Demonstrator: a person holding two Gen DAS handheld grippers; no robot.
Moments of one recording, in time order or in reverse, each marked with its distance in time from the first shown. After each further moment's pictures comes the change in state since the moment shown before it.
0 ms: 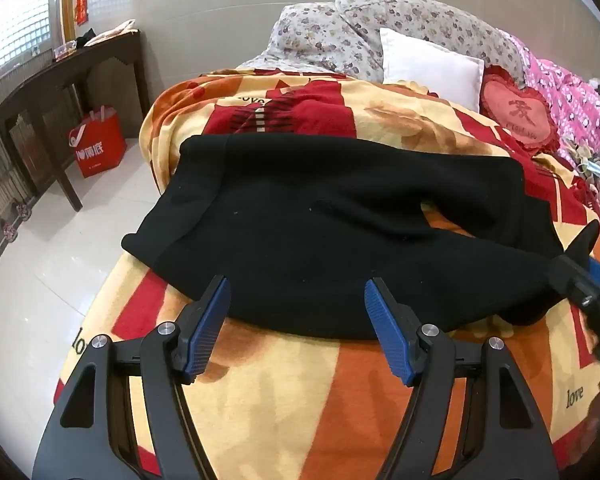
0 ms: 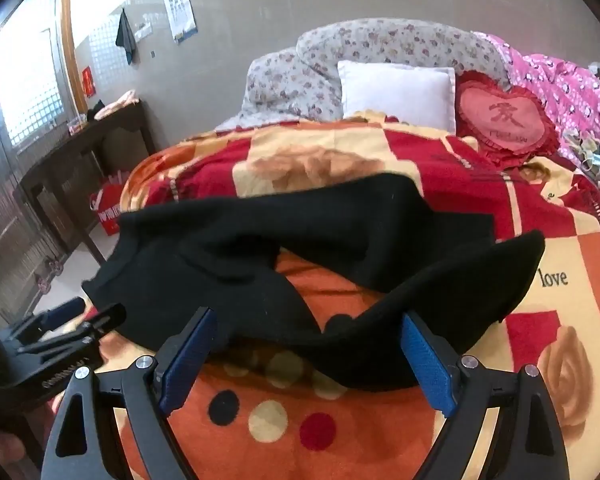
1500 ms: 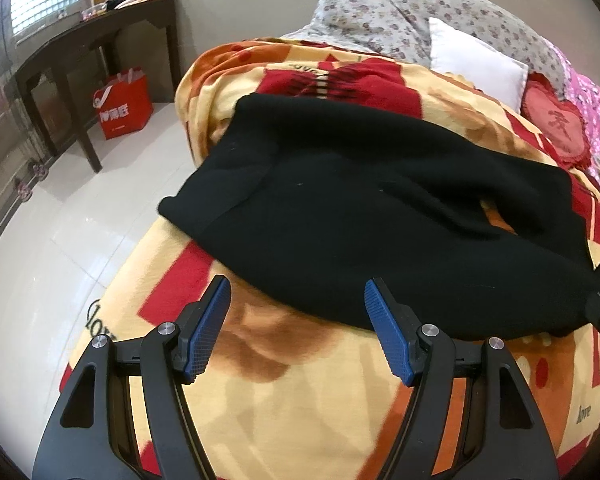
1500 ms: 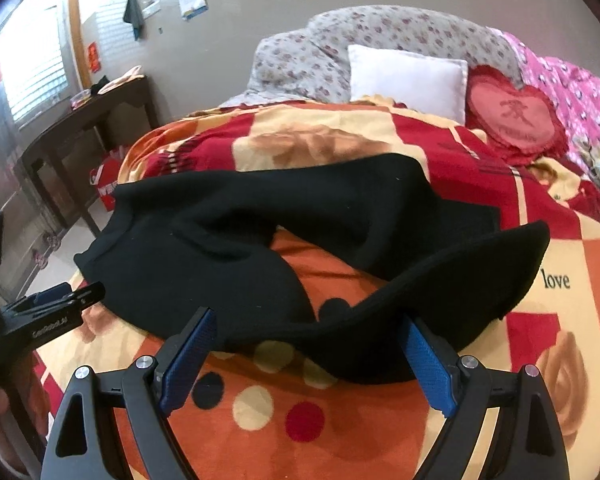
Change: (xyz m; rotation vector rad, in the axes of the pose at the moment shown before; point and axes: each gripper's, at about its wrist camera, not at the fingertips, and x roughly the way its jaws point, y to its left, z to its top) left arm 0.025 0.050 -0.003 -0.115 0.093 0.071; right arm 0.019 0.003 -0.009 -0.060 0.111 0.002
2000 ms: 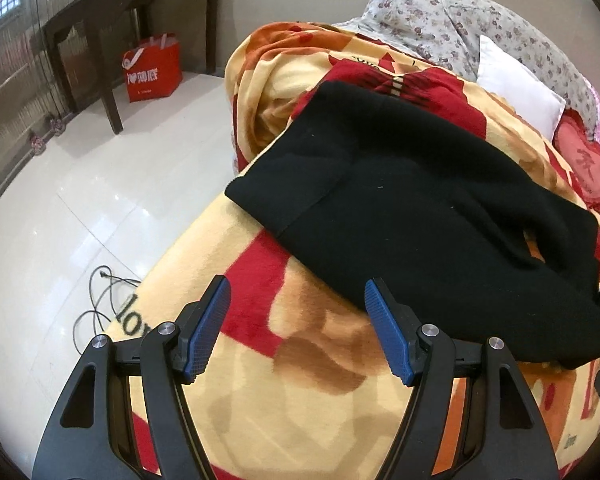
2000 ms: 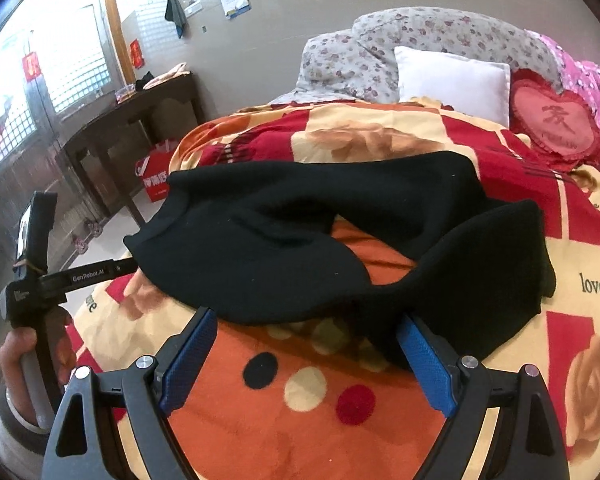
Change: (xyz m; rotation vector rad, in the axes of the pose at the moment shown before) left arm 0.013 0.053 0.002 -0.135 0.047 0.034; right arm -0.008 0.019 -0.016 -0.047 -0.008 0.167
